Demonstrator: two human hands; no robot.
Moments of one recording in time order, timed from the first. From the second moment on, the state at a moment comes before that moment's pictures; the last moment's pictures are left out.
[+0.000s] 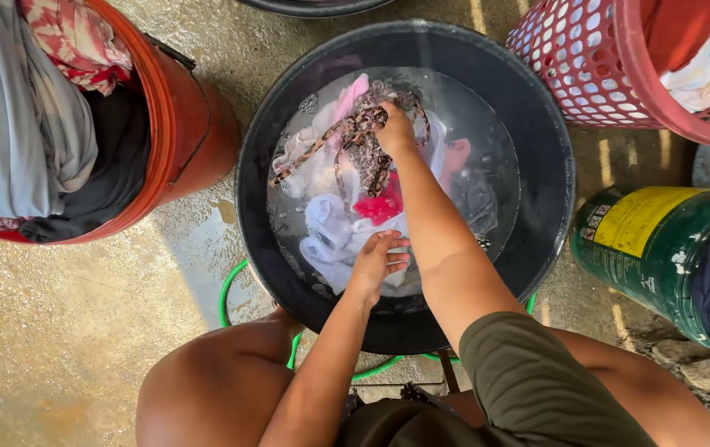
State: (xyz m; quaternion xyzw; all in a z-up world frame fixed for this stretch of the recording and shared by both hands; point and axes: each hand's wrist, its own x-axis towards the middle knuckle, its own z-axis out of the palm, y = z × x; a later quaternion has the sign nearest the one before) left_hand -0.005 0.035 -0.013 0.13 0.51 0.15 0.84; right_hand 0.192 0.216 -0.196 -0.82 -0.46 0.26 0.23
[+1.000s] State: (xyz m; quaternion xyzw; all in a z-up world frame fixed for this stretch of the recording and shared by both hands) left_hand -0.016 0.052 0.059 0.75 0.40 0.12 0.52; right_hand 0.193 -0.069 0.178 -0.44 -0.23 0.53 0.69
